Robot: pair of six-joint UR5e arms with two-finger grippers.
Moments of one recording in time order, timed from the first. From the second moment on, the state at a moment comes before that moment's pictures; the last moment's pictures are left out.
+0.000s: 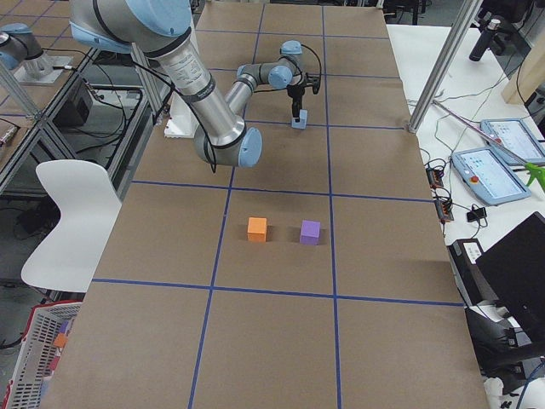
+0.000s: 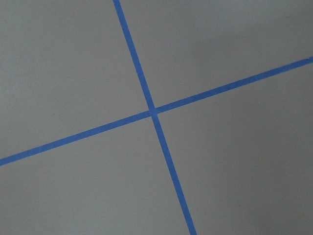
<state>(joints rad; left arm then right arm) -1.57 -1.56 -1.62 -1.64 -2.39 0.25 0.47 -0.70 1.43 -1.56 1.71 1.32</state>
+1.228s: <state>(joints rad) -1.57 -1.55 -1.62 -1.64 -2.39 0.25 0.45 -0.70 1.37 -1.49 1.70 1.30</state>
